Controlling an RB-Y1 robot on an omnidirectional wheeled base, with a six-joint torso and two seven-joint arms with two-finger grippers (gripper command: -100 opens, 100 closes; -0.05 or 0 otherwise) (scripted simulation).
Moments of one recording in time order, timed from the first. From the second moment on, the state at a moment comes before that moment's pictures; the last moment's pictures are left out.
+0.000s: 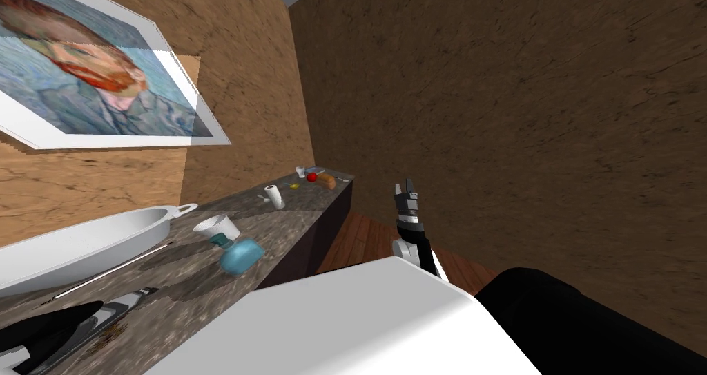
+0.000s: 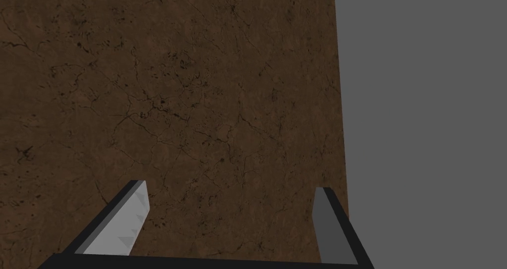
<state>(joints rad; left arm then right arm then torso) 0.59 1.47 -0.22 -1.55 0.60 0.54 0.16 0.53 -0.01 -0.07 -2.33 -0.06 -0.46 0.08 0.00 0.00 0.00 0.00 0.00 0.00</state>
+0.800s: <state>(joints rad) 0.59 1.45 -0.22 -1.54 0.59 0.53 0.15 0.53 -0.01 -0.07 -2.33 -0.06 -0.46 0.08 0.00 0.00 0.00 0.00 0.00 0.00</state>
